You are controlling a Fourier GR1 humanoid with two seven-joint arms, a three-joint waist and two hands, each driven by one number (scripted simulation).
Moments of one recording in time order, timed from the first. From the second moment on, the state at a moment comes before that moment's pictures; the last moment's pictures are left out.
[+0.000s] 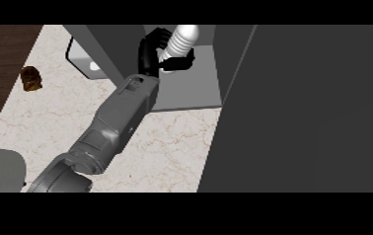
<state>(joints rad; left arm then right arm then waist) -1.12 0.01 -0.06 -0.18 0.24 0.64 -0.48 0.13 -0.39 0.78 -2.46 0.10 -0.48 0.18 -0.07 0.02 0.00</state>
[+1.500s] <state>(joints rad) -1.08 0.00 -0.03 -0.19 0.23 0.51 -0.67 0.12 -0.41 0.77 -2.46 0.07 -0.47 0.16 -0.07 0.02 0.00</state>
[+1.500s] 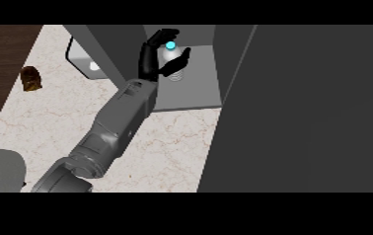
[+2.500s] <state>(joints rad) -0.93 0.00 -0.13 -0.46 0.41 0.01 -0.65 0.15 -0.46 0.77 -2.48 0.09 -0.54 0.18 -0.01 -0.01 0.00</state>
